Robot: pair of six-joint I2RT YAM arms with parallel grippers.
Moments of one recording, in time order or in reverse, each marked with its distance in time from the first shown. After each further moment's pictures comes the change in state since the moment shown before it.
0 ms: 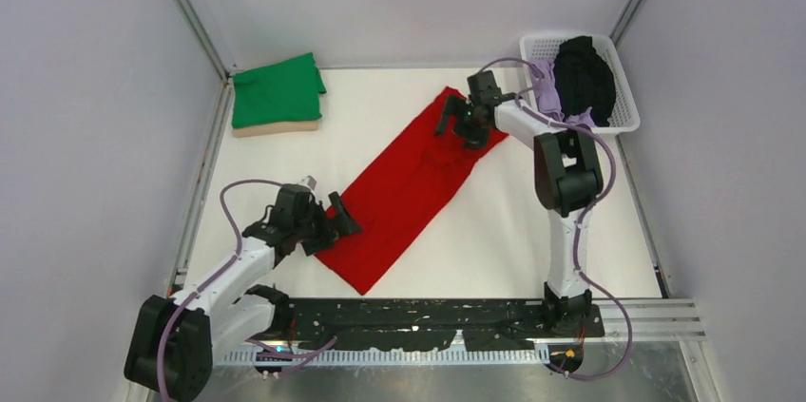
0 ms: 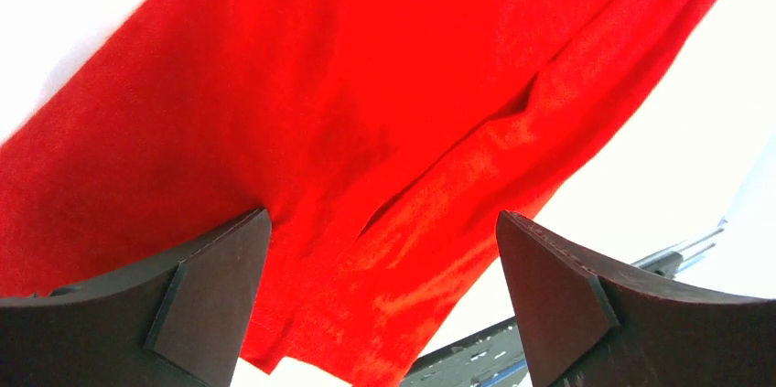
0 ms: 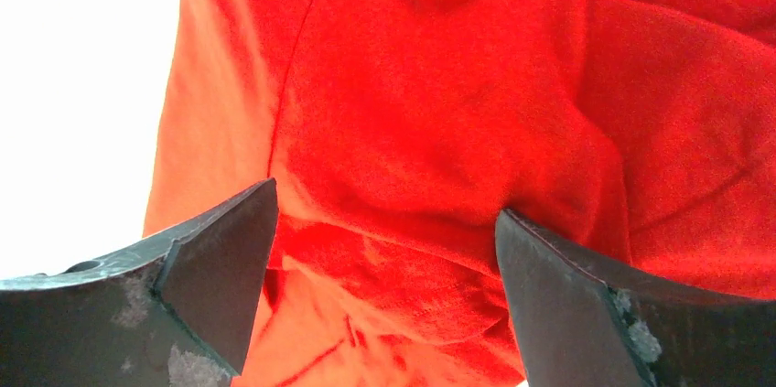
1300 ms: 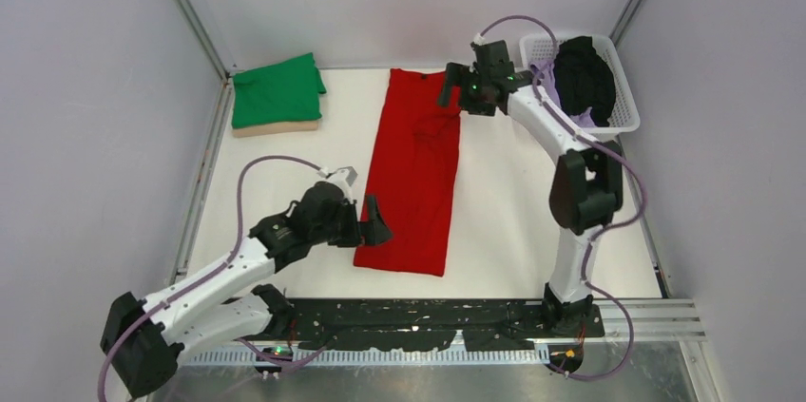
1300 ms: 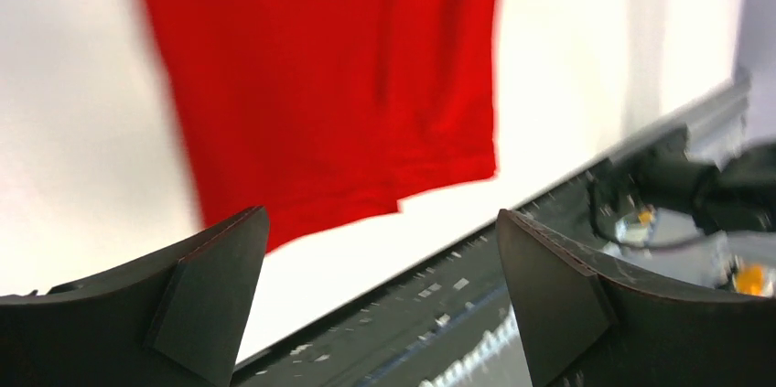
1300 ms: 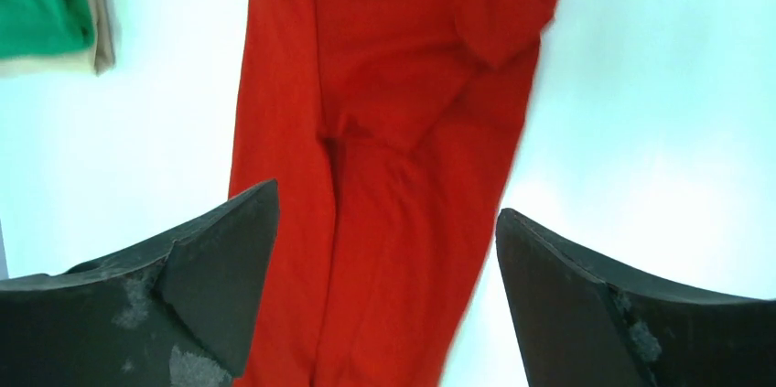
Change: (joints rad) left arm -0.465 -0.030 0.229 -0.069 -0.134 -0.013; right arm 0.022 -0.011 0.336 -0.101 0.065 -0.142
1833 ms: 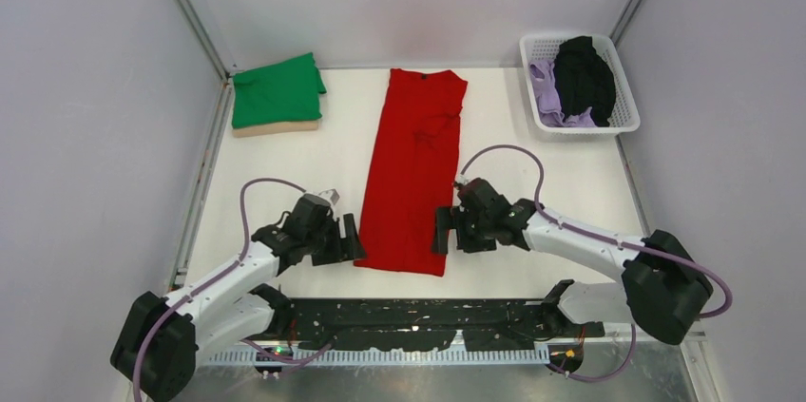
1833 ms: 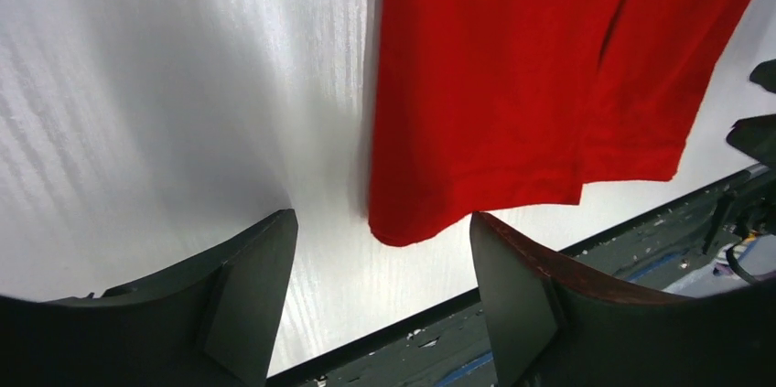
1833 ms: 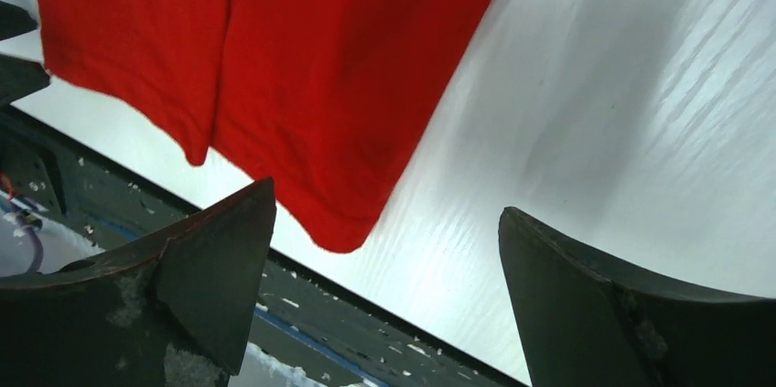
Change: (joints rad) left arm 0.252 -0.036 -0.218 -0.047 0.076 0.081; right arm 0.419 -0.761 -1.144 0.135 0.005 0.189
